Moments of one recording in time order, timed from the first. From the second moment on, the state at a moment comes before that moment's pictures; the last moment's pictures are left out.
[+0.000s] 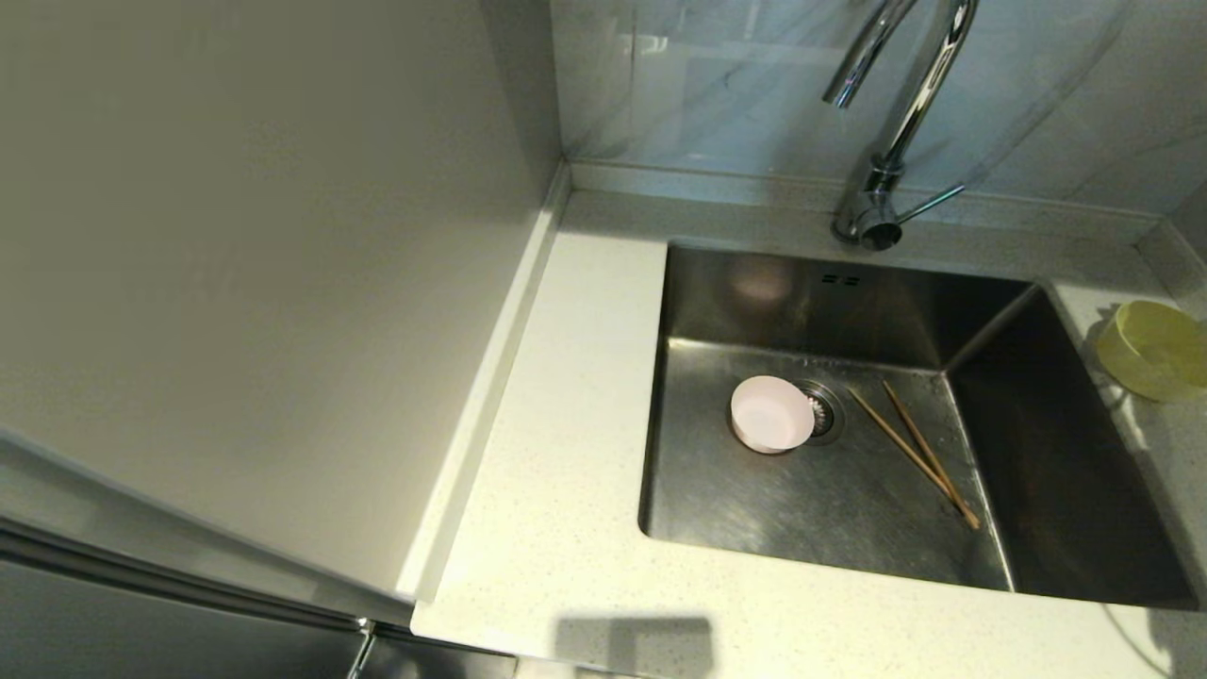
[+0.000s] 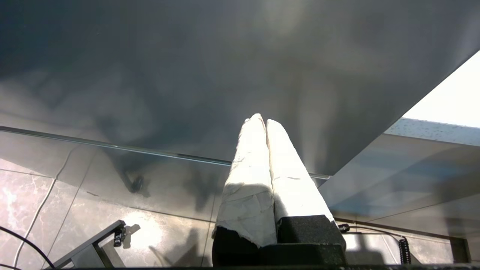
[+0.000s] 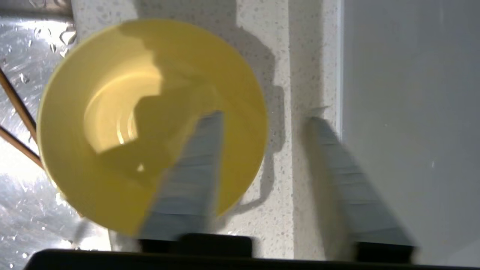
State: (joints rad) left arm 0.00 0.00 0.00 0.00 0.02 -0.02; right arm -0.56 1.92 -1.67 0.26 -0.06 -0.30
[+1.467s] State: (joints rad) left arm 0.00 0.00 0.00 0.00 0.02 -0.02; right arm -0.37 1.77 -1.70 0.27 0.00 -0.28
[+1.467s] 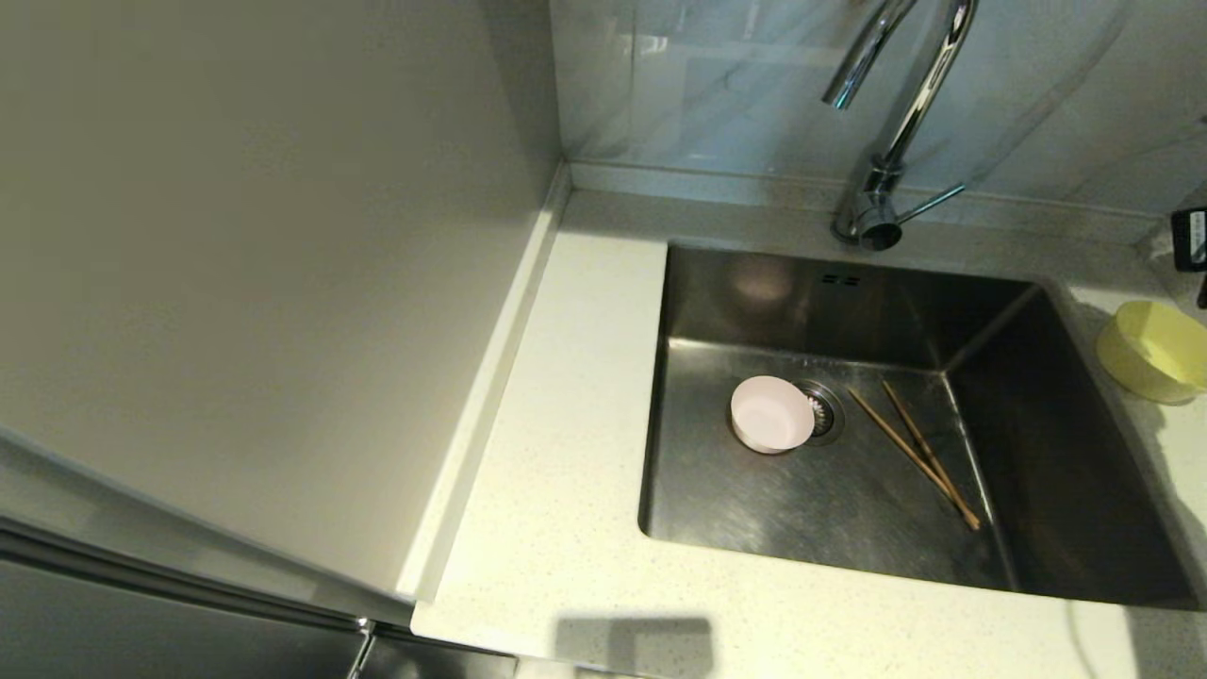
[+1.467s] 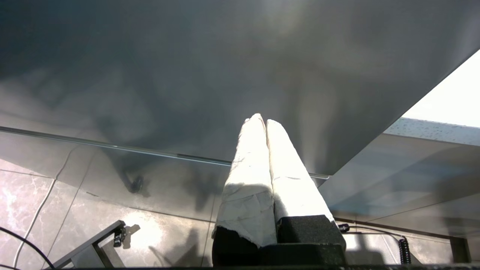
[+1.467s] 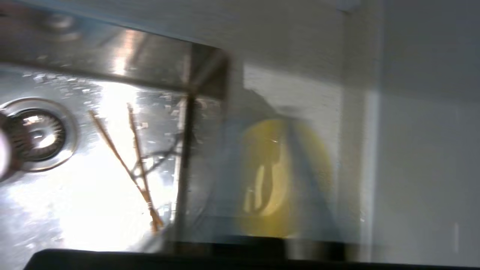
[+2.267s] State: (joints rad) left arm 0.00 0.00 0.00 0.00 0.02 -0.02; right arm -0.11 1.73 -1.58 0.44 0.01 -0.23
